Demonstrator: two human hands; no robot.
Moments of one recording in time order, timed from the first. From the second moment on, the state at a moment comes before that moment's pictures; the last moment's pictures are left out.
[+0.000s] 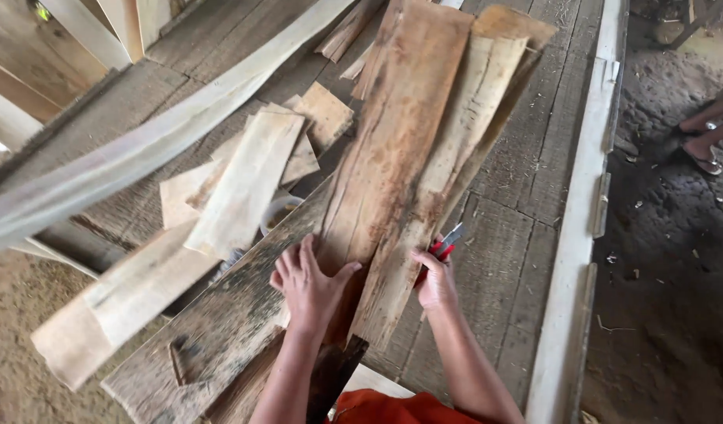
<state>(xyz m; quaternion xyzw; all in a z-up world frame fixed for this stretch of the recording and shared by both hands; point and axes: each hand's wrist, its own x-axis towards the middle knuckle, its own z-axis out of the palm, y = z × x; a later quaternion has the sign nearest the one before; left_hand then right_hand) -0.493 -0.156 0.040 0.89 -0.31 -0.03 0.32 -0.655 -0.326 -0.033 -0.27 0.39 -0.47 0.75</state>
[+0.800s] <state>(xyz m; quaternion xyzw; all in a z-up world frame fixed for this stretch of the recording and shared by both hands) -0.549 -0.177 -0.044 0.86 -0.43 -0.10 0.25 -0.649 -0.380 -0.034 -0.52 0.46 -0.50 0.52</state>
